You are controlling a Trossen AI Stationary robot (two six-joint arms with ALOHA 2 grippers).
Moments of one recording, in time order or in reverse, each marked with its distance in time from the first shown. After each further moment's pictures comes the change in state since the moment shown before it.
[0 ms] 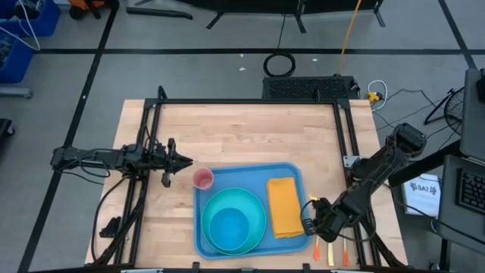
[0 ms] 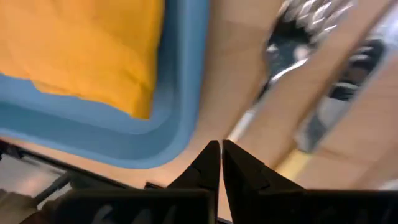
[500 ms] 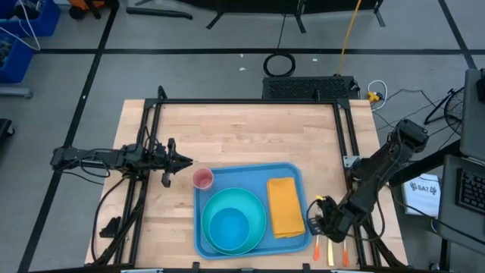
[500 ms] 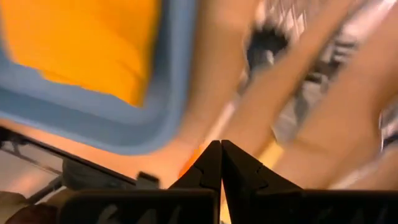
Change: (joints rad) left arm 0.000 0.000 0.000 0.000 0.000 0.000; right arm 0.049 -0.072 0.000 -0.074 0.048 0.003
